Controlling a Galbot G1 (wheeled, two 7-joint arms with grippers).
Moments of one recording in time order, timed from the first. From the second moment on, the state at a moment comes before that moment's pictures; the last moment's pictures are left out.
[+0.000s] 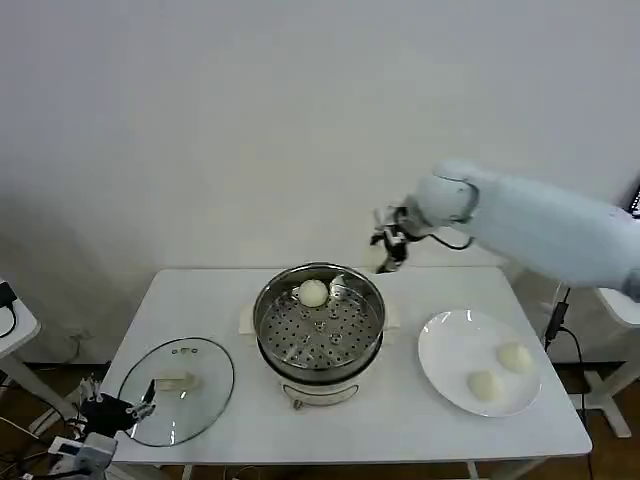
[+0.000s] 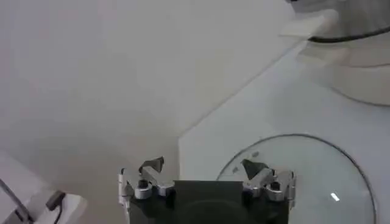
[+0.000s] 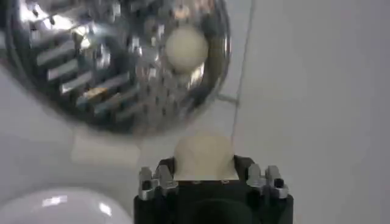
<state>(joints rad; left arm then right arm) 1.69 -1.24 -0.87 -2.15 0.30 0.30 0.18 0.59 1.05 -1.24 1.37 0.37 -0.48 -0.88</state>
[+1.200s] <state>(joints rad) 1.68 -1.26 -0.87 -2.15 0.29 0.29 0.18 0.47 1.38 -1.33 1.23 0.57 -0.66 -0.80</state>
